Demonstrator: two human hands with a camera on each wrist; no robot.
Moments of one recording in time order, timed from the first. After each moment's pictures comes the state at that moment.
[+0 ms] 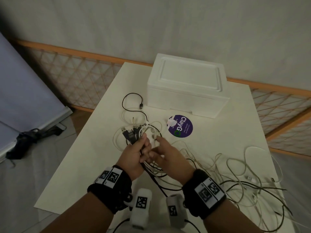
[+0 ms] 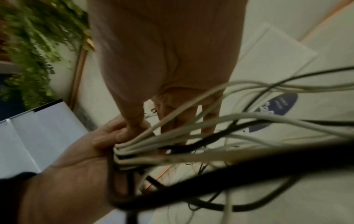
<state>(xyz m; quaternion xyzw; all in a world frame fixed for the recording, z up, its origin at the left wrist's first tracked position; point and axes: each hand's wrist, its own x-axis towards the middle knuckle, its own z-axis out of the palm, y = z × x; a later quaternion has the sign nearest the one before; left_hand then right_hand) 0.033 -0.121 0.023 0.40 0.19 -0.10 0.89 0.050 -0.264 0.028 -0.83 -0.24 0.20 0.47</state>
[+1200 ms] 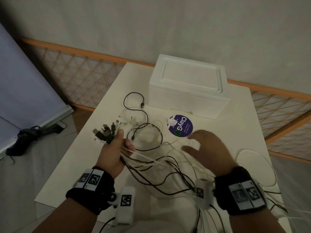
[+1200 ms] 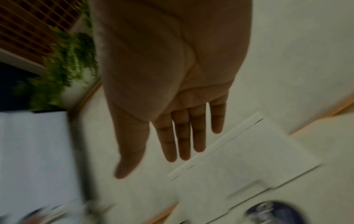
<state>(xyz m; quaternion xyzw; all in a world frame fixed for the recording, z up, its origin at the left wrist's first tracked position) 0.018 -0.082 0.027 0.39 0.28 0.04 0.87 0.075 -0.352 0.055 -0.96 -0.20 0.00 0.19</state>
